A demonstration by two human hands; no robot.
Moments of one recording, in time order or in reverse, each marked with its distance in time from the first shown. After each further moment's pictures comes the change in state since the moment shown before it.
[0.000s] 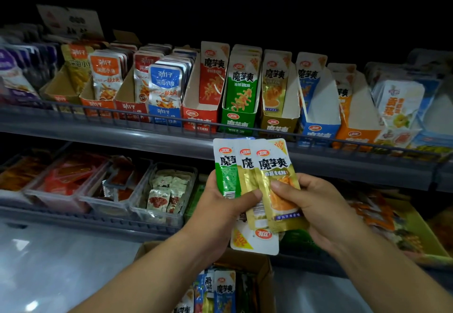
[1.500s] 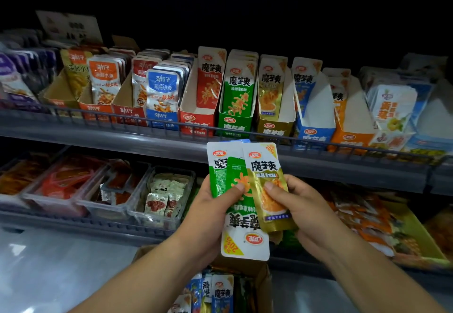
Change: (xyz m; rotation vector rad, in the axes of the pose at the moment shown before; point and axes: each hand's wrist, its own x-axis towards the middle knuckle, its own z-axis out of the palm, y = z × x) left_hand -0.008 0.007 -0.001 -0.153 -0.025 -0.036; right_hand 0.001 0.009 0.006 0.014 -0.030 -0.040
